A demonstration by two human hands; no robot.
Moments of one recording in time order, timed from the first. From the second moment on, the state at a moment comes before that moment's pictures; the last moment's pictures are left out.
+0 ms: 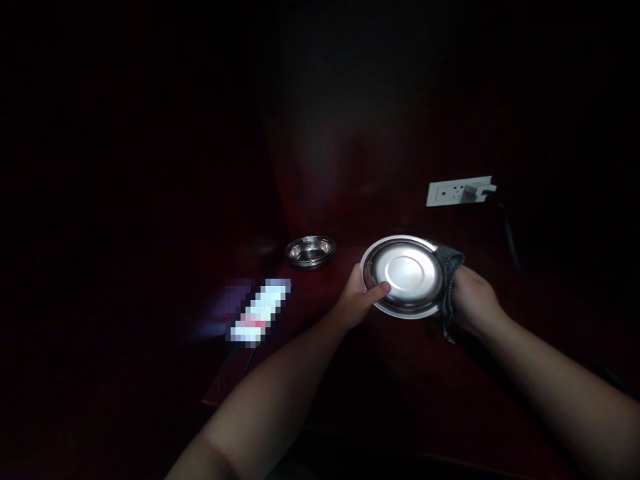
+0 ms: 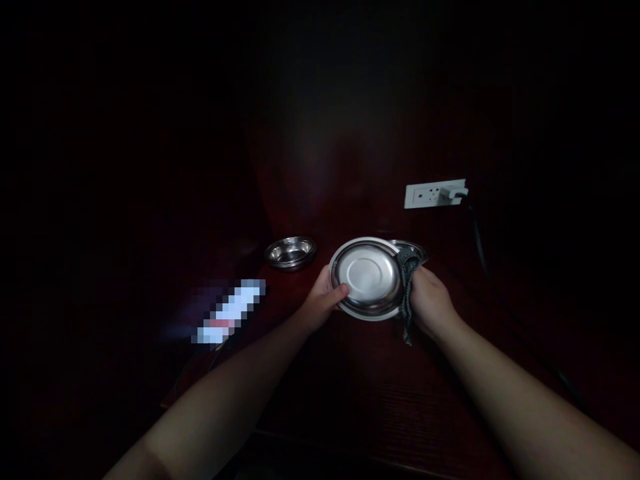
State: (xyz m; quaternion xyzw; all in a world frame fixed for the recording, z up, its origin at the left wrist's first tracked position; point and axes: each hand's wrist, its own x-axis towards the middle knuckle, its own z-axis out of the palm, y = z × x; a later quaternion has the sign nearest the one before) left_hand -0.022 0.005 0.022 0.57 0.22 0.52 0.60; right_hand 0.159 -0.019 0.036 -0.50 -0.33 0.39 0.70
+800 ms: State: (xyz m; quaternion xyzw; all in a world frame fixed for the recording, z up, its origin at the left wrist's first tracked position) left_hand -0.043 0.006 0.026 0.71 0.19 0.38 0.56; right_hand 0.162 -0.029 0.047 -0.47 -0.45 0.51 0.56
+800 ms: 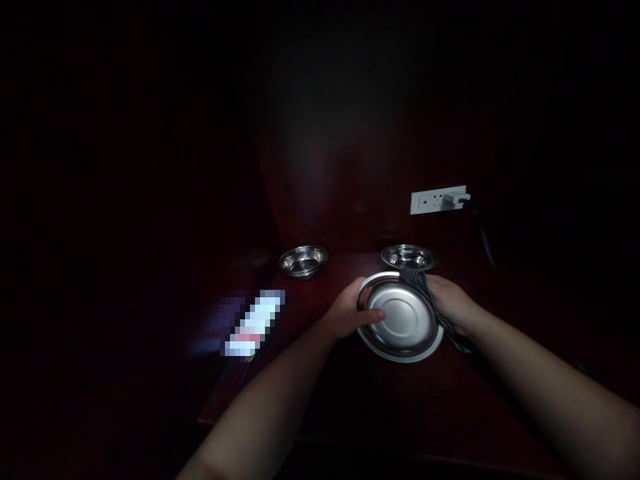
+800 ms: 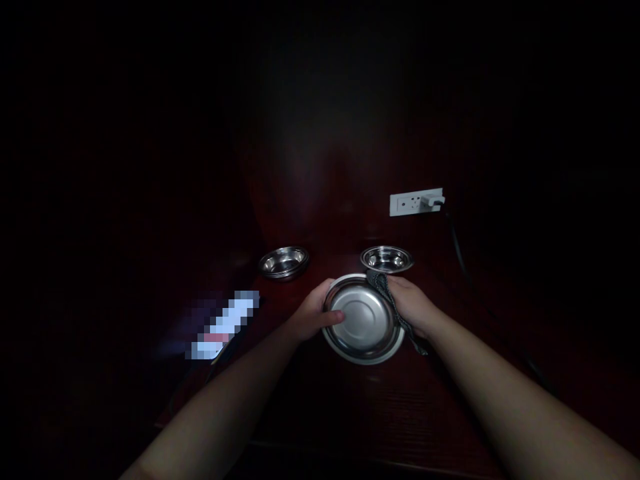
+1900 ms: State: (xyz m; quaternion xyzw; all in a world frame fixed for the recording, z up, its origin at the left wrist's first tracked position) left_hand -0.036 0.005 0.021 0.57 0.26 0.44 0.64; right_hand 0.159 -0.026 0.042 -0.50 -0.39 0.47 0.61
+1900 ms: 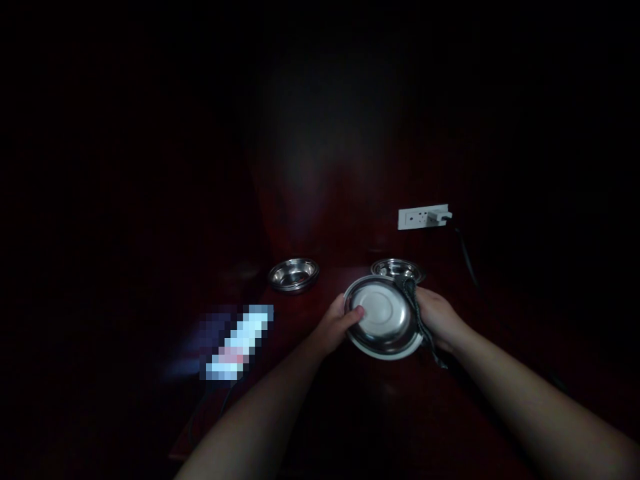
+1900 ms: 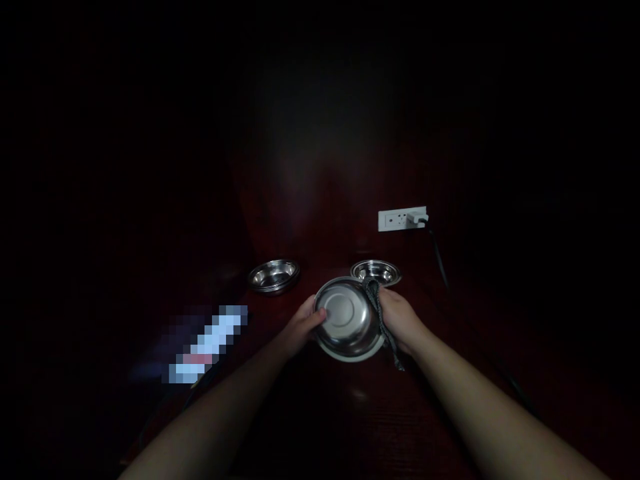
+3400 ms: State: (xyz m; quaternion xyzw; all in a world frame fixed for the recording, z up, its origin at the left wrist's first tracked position) left_hand -0.038 0.007 0.022 0.65 0.28 0.43 0.56; right_hand 0.171 -0.018 0.035 -0.49 -0.57 0.43 0.51
